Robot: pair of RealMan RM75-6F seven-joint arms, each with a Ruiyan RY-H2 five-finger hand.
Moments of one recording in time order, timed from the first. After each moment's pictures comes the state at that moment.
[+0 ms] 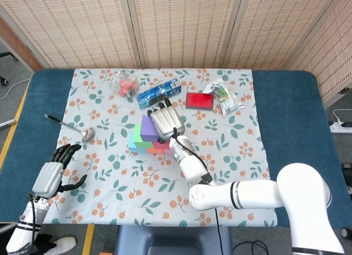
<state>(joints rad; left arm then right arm) -0.29 -1.25 -0.05 -1.58 1.51 1.33 -0.16 1.42 -1.54 0.33 -1.60 -0.23 1.08 -0.88</state>
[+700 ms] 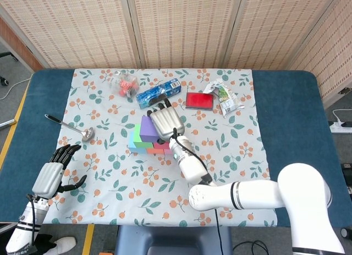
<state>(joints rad) -0.29 -1.25 -0.05 -1.58 1.50 1.33 -0.17 1.42 -1.54 0.34 -1.61 -0.23 1.08 -0.88</state>
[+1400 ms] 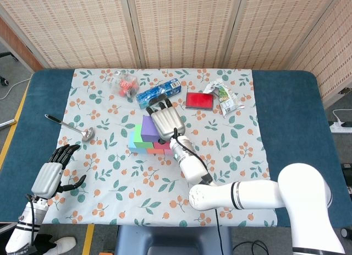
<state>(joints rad) -0.28 -1.25 -0.05 -1.58 1.51 1.33 -0.17 1.41 -1.54 0.34 -1.61 -0.22 1.08 -0.89</state>
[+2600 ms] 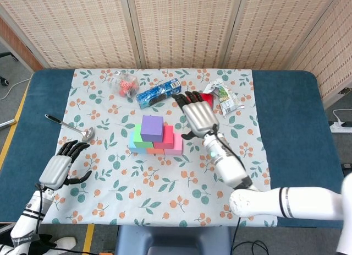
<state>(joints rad) -0.38 -1.27 -0.07 -1.50 1.49 1.19 -0.15 1.14 -1.22 0.31 -1.91 -0.44 1.09 -0.63</state>
